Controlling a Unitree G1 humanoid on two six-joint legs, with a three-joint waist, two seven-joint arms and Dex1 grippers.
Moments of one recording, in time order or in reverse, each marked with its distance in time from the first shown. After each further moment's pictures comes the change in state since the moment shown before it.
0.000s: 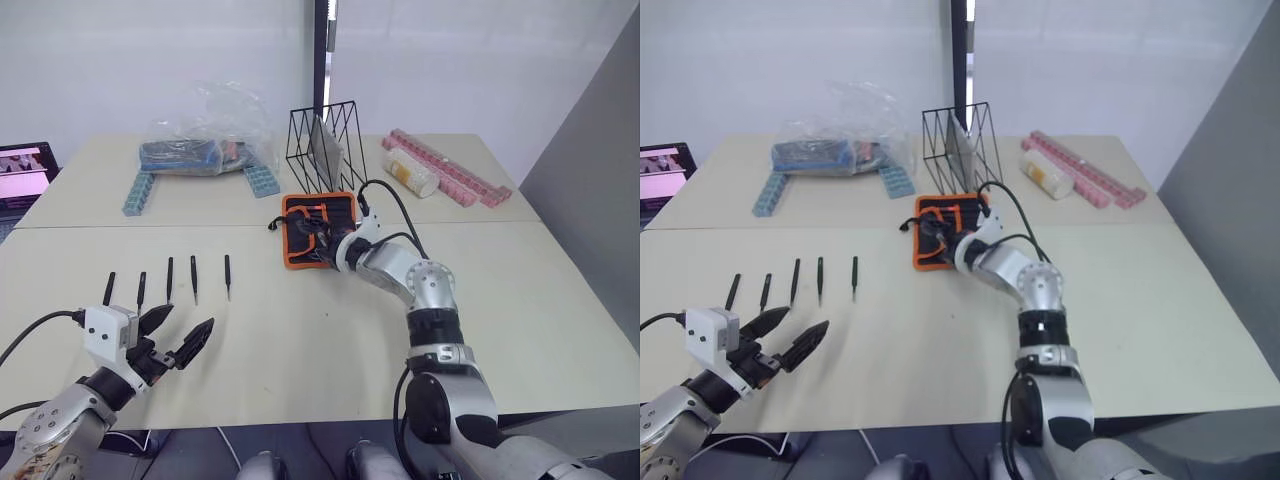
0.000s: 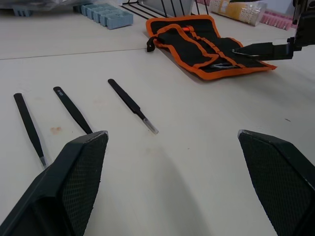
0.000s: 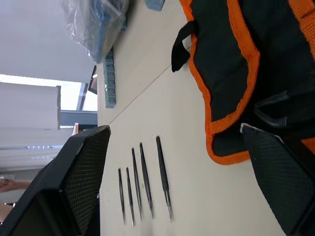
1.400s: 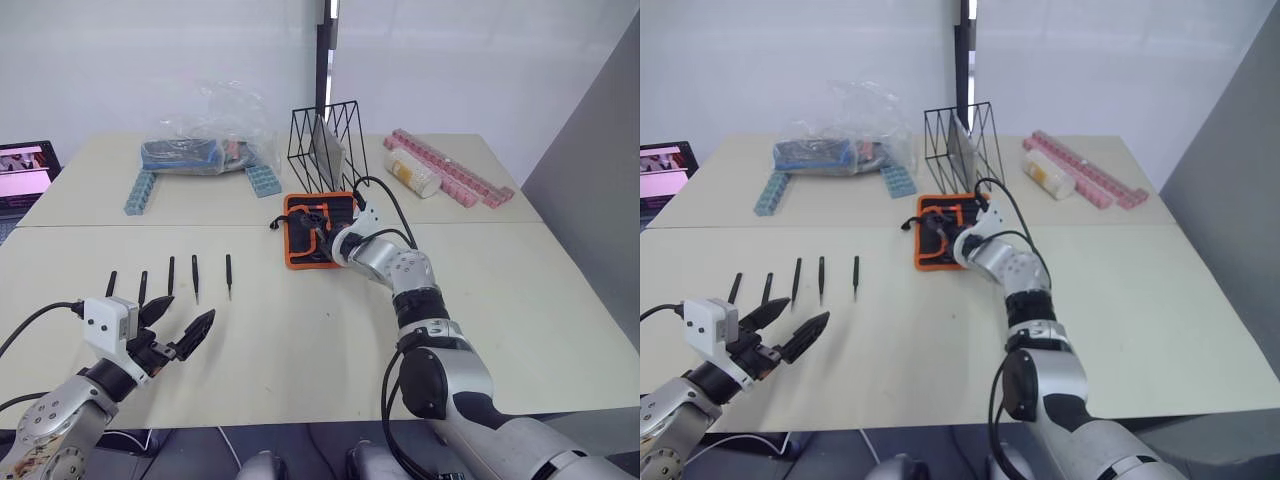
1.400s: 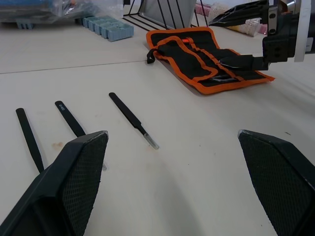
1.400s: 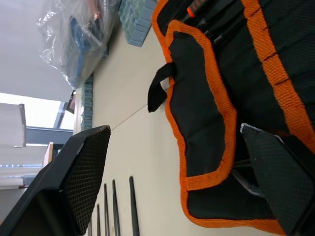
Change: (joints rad) left arm -0.036 0.005 0.005 -0.012 -0.018 0.022 0.019; right arm -0.109 0.011 -0.080 0.261 -0.361 -0.169 0.228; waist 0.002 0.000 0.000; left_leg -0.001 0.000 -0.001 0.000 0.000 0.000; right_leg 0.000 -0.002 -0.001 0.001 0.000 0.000
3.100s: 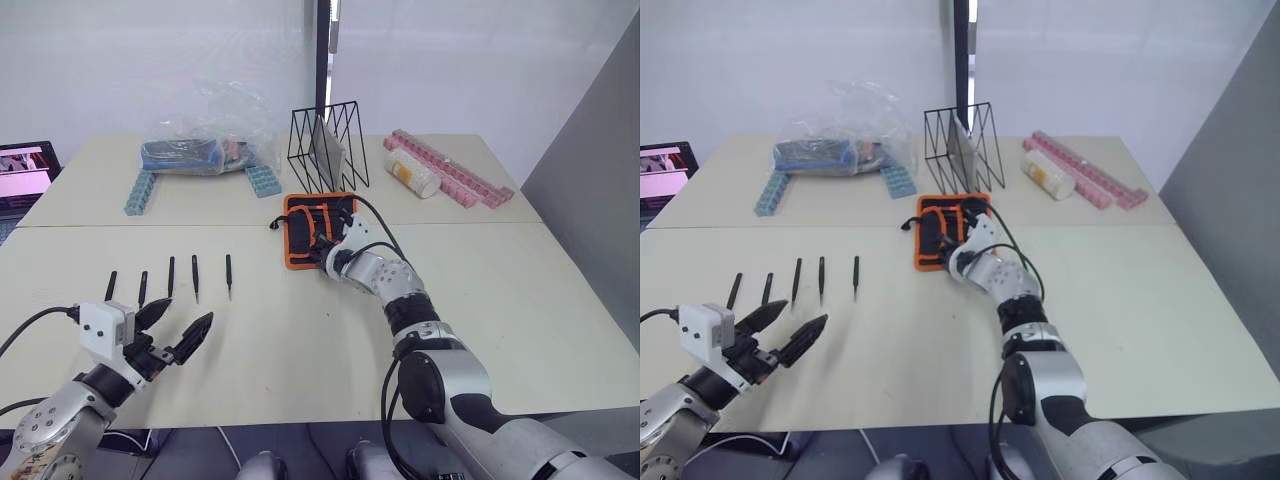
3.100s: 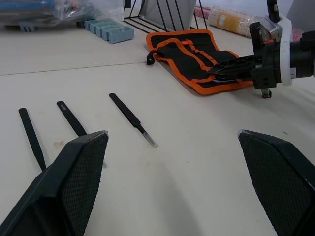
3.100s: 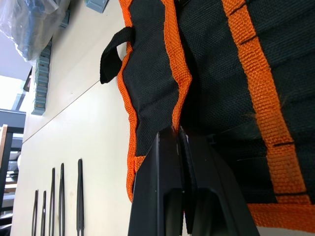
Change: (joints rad) left arm 0.035 0.000 0.000 0.004 -0.008 -0.043 -0.001; right arm 0.004 0.005 0.085 0.115 -0.124 -0.078 0.067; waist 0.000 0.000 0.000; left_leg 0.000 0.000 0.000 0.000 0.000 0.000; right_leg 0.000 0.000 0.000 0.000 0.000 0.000
